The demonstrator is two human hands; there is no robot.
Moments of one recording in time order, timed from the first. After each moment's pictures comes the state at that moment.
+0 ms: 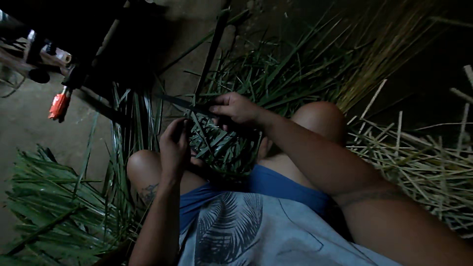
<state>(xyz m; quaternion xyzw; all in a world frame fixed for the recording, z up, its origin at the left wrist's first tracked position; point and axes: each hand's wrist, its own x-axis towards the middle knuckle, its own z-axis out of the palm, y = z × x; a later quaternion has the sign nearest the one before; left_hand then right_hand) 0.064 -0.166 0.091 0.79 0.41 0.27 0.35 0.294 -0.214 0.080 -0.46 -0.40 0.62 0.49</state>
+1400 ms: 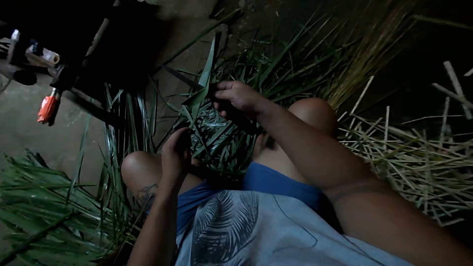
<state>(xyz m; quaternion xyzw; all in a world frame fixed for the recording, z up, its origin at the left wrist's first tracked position) 0.048 -0.176 0.063 0.85 0.37 0.22 0.29 0.311 -0.211 0.086 -0.50 -0.29 0.63 0.52</state>
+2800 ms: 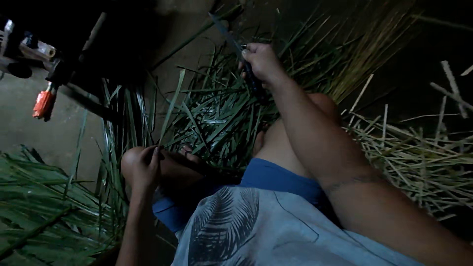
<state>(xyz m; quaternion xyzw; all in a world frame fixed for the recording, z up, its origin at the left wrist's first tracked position) -0.049 -0.157 0.065 0.81 0.50 0.16 0.27 0.376 -0.184 0.068 -0.68 -0.27 0.40 0.55</state>
